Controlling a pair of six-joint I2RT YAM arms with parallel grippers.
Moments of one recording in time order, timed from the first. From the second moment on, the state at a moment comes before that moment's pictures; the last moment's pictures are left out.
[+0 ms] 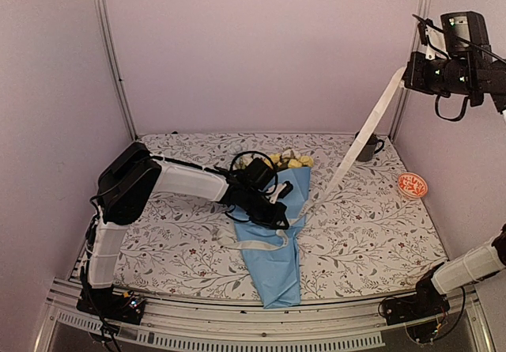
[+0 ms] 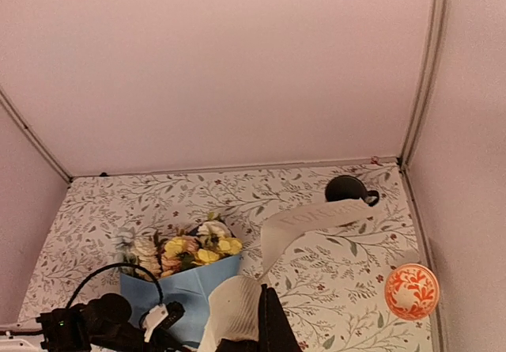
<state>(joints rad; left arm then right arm) -0.90 2.23 1.52 -0.23 0.42 -0.43 0.50 1.33 2.01 -1.10 0.35 0.34</state>
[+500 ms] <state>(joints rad) -0.88 2.25 1.51 -0.18 0.49 -0.42 1.04 1.48 1.52 -0.48 -0.42 0.26</state>
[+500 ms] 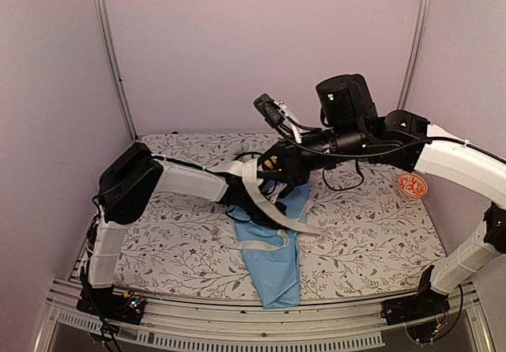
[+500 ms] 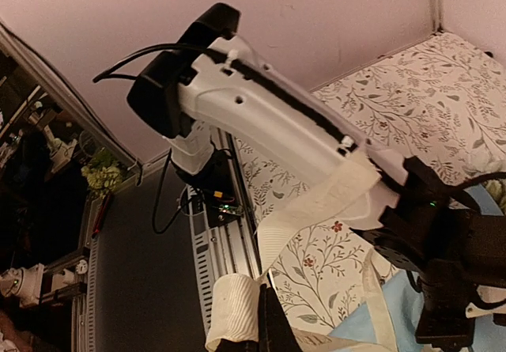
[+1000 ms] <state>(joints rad) -0.87 2.25 1.49 -0.13 0.55 -0.41 1.12 1.66 1.50 -0.37 -0.42 0.18</state>
